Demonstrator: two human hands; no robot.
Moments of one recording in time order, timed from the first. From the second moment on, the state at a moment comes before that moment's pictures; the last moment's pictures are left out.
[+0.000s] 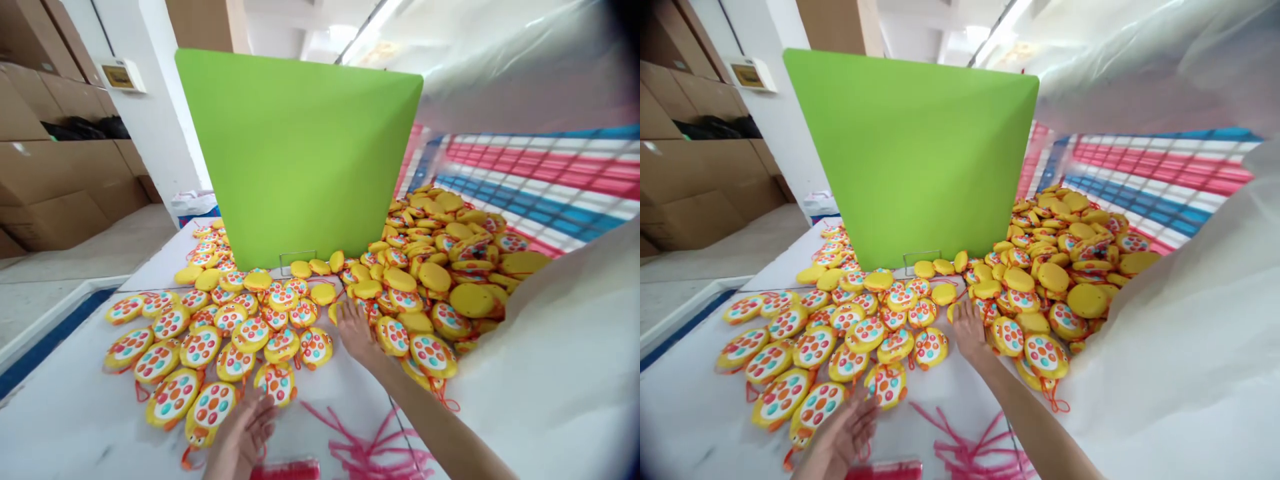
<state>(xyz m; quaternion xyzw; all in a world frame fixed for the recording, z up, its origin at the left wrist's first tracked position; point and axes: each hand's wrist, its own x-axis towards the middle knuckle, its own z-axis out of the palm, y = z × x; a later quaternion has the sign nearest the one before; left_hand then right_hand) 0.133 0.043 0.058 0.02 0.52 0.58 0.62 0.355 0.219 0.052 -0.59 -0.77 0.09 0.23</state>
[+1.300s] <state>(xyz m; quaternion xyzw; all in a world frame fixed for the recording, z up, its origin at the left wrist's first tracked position) 0.177 0.020 0.083 0.24 0.54 0.53 0.61 0.330 0.047 0.068 -0.40 -0.39 0.69 0.45</state>
